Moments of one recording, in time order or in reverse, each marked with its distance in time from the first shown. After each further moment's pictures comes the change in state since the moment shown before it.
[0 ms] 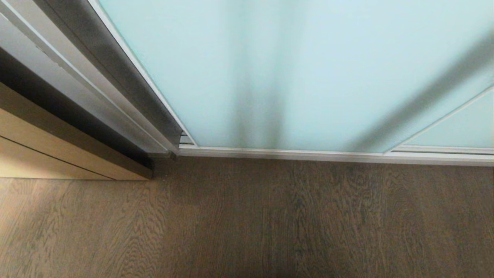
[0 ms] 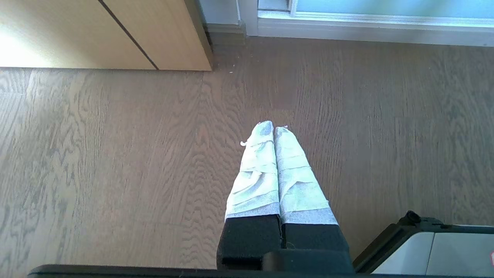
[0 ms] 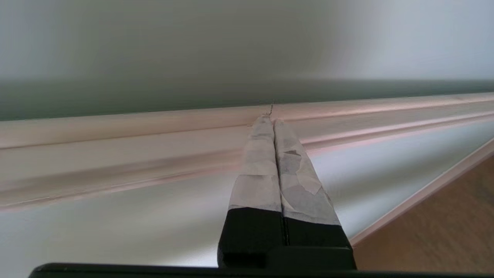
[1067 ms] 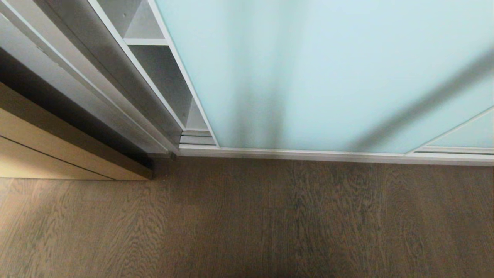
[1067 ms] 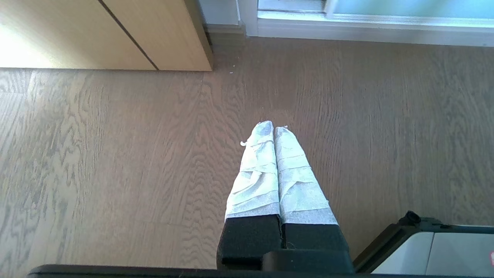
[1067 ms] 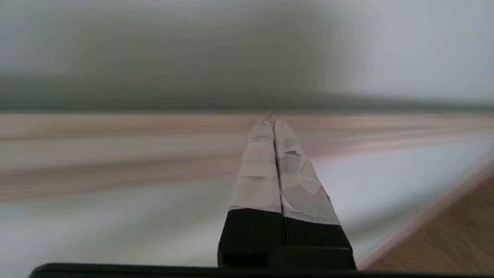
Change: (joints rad) left arm 0.000 0.000 0.000 0.000 0.000 0.000; right arm -0.124 0.172 -0.190 -0.009 -0.003 0.006
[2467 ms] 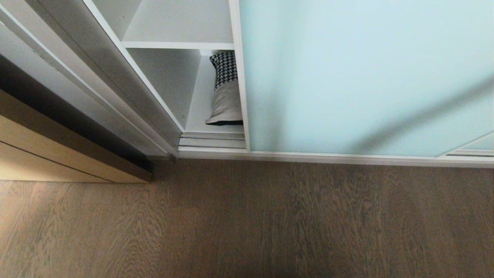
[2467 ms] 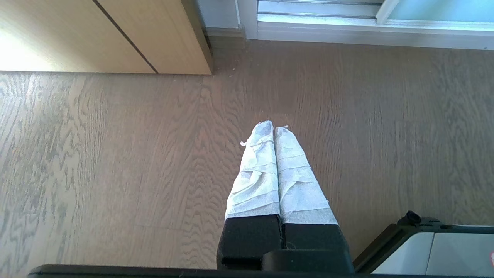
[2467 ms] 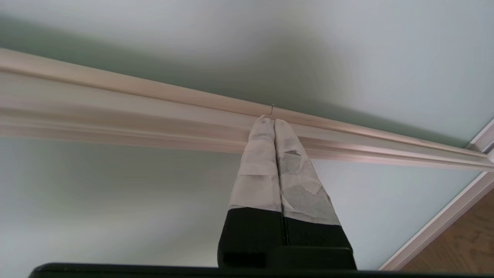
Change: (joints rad) left arm 0.000 0.000 0.000 0.000 0.000 0.000; right arm -0.132 0.265 -0.295 -0.008 -0.002 -0.041
